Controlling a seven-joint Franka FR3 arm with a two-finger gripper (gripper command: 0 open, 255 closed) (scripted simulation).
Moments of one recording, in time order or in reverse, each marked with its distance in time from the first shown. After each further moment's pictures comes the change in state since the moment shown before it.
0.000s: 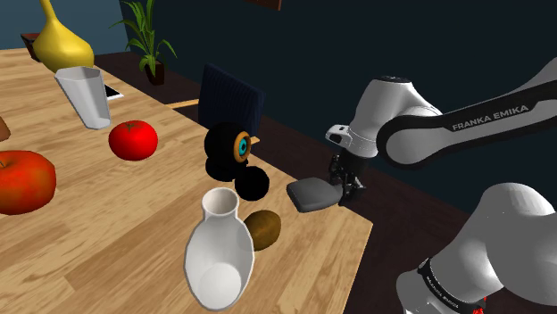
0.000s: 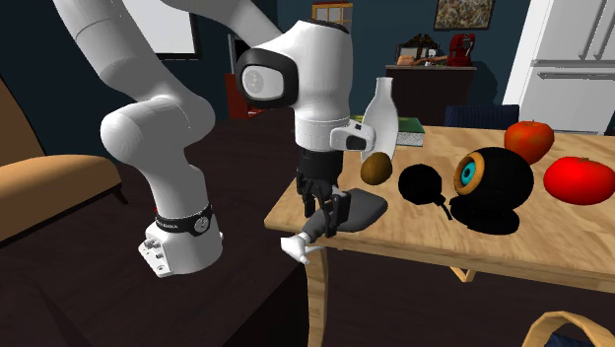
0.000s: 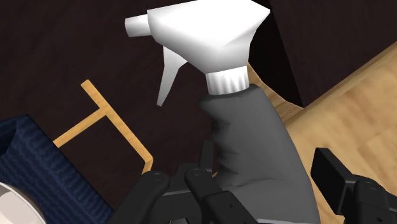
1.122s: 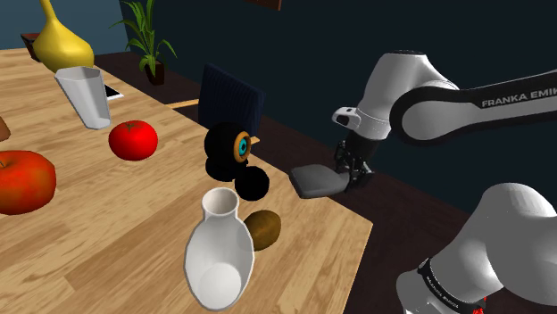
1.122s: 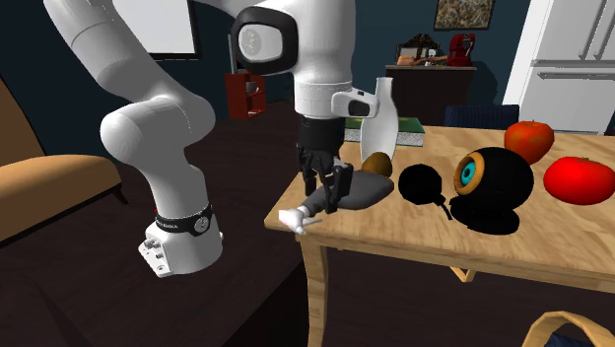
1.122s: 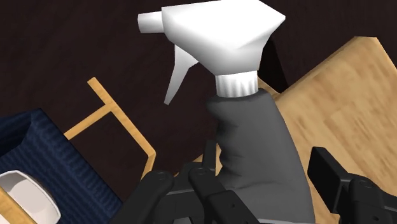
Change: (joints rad) arm -0.007 -0.104 0.010 0.074 -0.007 -0.177 0.012
